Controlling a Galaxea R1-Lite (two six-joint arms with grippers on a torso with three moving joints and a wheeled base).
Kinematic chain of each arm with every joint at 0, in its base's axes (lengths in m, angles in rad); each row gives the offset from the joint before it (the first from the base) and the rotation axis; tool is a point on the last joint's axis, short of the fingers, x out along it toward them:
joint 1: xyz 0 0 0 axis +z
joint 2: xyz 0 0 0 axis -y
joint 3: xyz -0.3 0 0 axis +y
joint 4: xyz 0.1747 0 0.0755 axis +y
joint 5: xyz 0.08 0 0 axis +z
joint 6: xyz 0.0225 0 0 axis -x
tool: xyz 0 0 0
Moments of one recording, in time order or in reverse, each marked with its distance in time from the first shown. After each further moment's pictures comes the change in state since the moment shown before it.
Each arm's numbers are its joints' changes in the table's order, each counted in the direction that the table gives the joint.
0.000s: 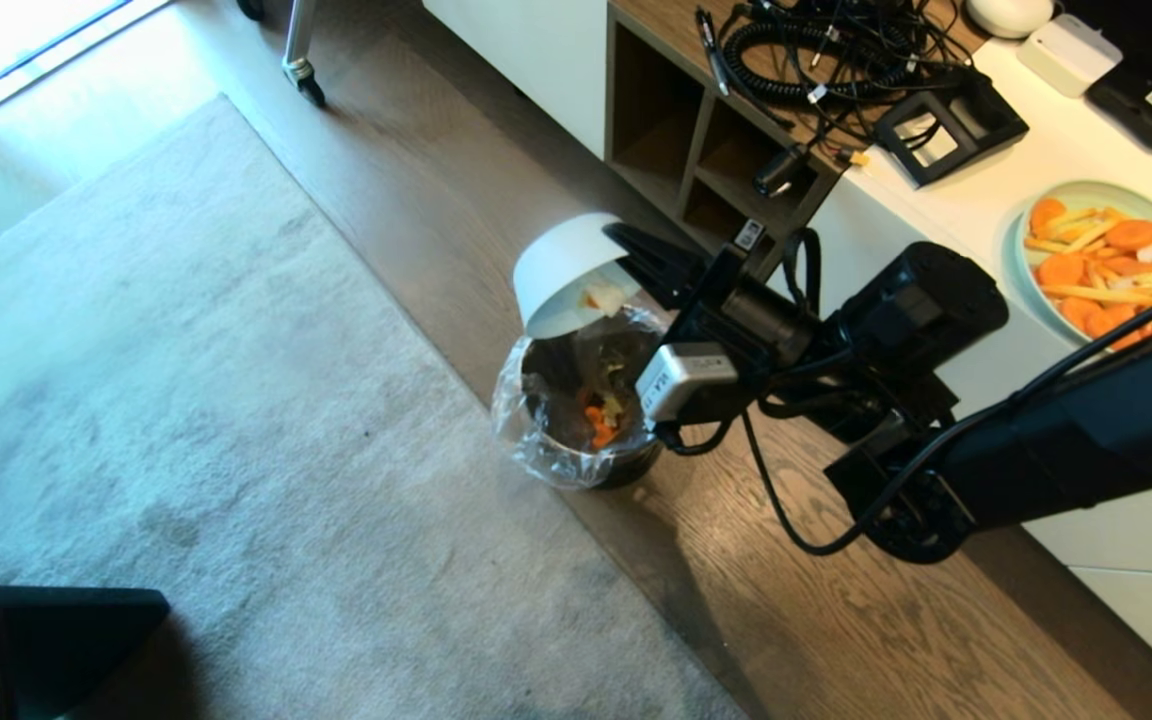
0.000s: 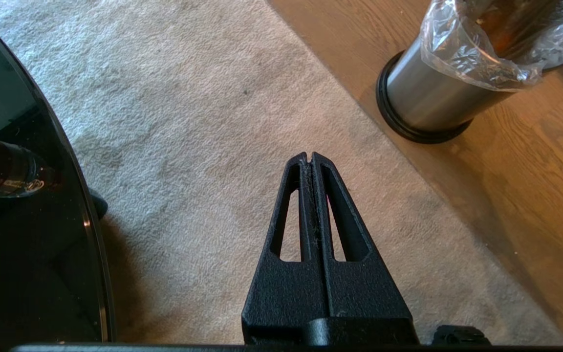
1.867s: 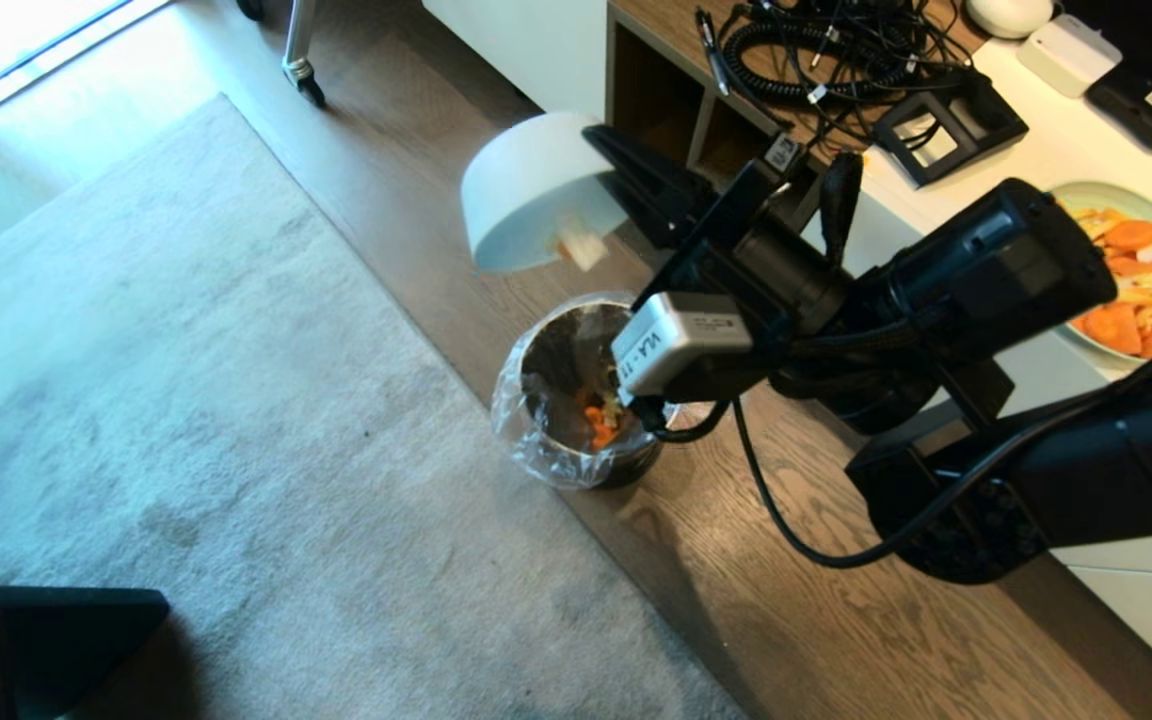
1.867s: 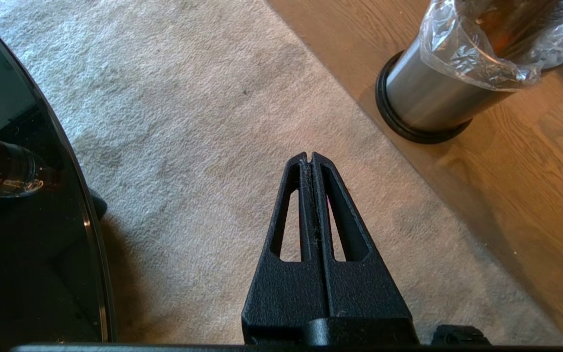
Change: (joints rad) left arm 0.000 0.000 0.000 0.000 0.000 0.000; right arm 0.122 0.109 -0.016 -0.001 -0.091 0.048
